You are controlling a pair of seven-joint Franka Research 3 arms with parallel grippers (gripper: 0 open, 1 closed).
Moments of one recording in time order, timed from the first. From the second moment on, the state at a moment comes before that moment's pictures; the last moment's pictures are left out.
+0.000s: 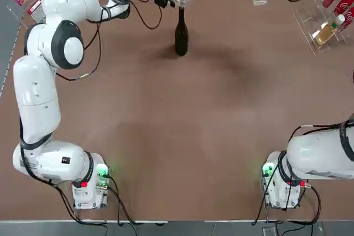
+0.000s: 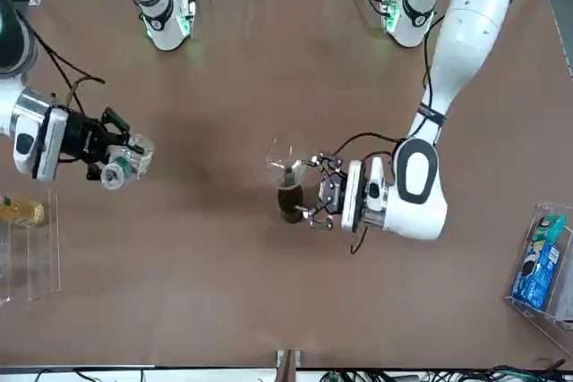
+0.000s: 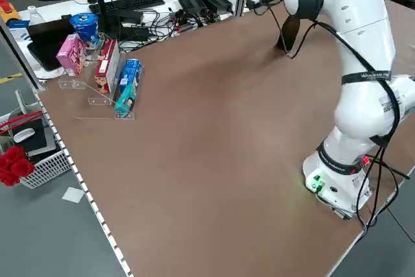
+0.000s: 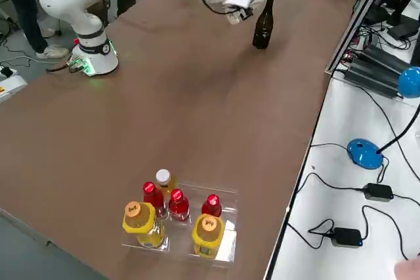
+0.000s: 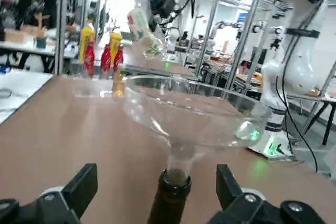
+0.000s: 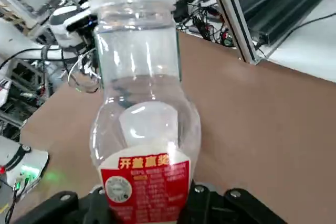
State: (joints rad) left arm -0.12 0.80 -0.37 -1.30 -1.23 1.85 1.83; right arm -0.13 0.02 0.11 -1.93 1.01 1.94 -1.11
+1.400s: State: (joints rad) left arm -0.14 0.82 -0.40 -1.34 -1.25 1.80 2.10; right arm -0.13 -0.24 0.42 -1.99 0.71 1.99 -0.33
